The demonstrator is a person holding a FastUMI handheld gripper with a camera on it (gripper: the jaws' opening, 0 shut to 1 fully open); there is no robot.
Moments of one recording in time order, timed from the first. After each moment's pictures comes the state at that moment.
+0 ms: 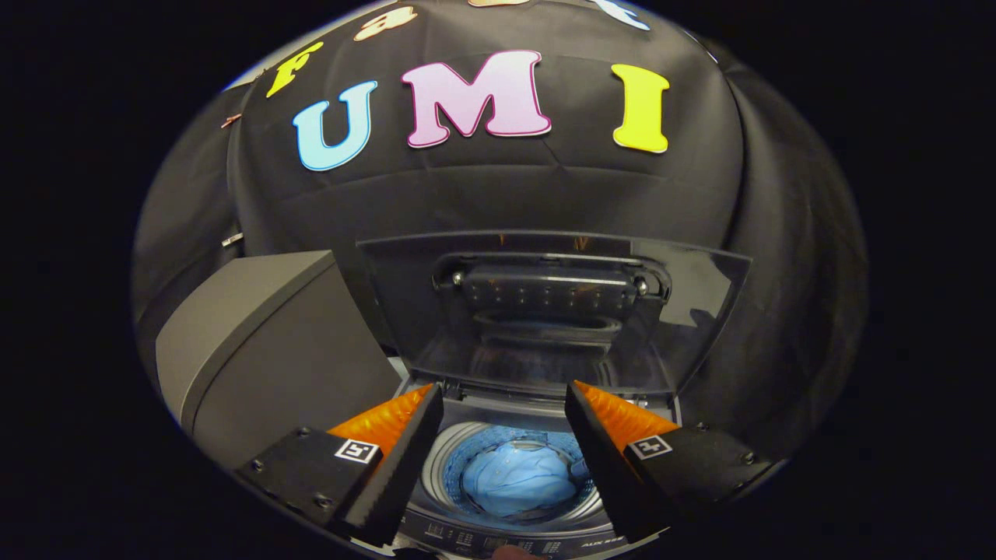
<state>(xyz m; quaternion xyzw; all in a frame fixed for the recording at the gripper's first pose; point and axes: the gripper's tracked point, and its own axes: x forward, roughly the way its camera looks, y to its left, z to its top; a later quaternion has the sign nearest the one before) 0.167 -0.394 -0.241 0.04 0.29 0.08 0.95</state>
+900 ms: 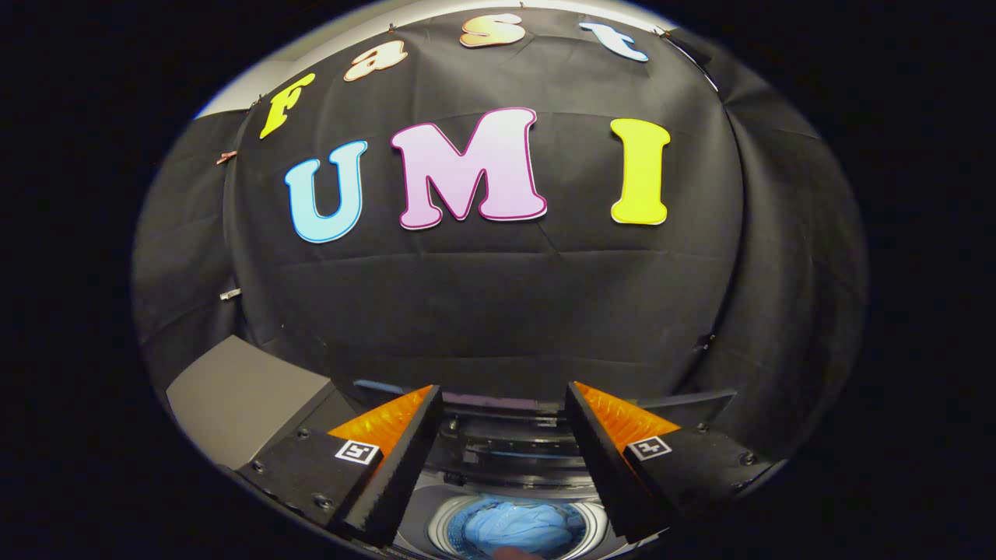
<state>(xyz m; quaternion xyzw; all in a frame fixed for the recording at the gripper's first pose) 0.267 -0.412 -0.144 0.07 0.19 0.07 0.98</state>
